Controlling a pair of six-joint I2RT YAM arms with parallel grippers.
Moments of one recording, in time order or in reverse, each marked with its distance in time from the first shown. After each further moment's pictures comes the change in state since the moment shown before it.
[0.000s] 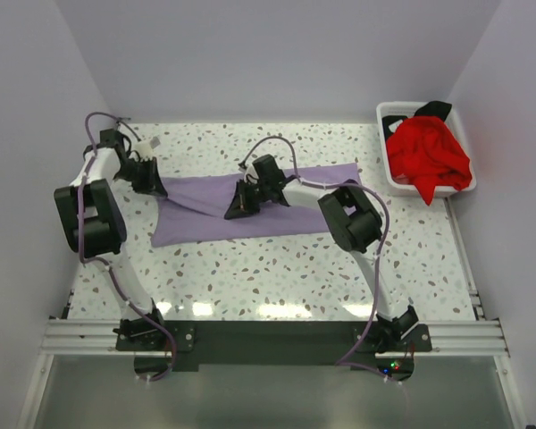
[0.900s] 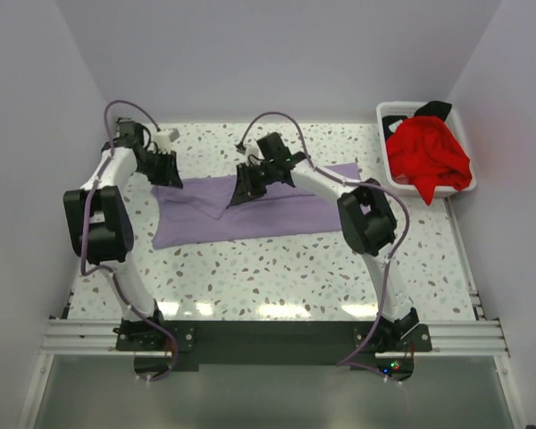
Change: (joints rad) left arm -0.124 -0.098 -0.058 0.117 -0.042 -0.008; right arm -0.026 -0.138 0.107 -0.330 -0.010 -0.323
